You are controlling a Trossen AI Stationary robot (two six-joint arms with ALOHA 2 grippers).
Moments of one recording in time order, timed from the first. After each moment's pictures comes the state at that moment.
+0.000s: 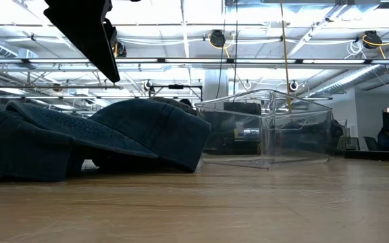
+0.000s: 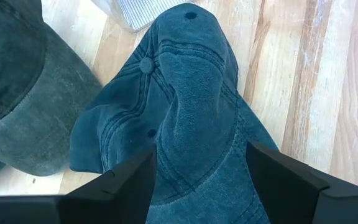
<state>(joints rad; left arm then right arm) -0.47 1.65 1.24 -0.82 -0.39 -0.60 0.30 0.64 0.54 0.19 0.03 -0.52</state>
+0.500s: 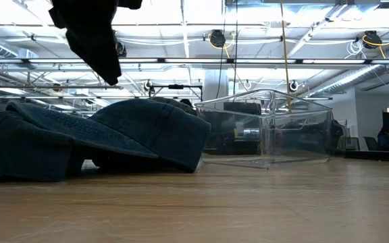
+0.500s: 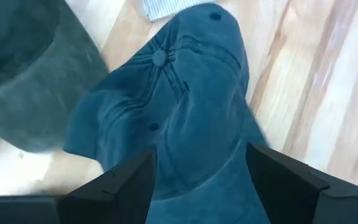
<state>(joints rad) -0.46 1.65 1.24 -0.84 -0.39 -0.73 0.30 0.64 0.54 0.19 0.03 -0.52</state>
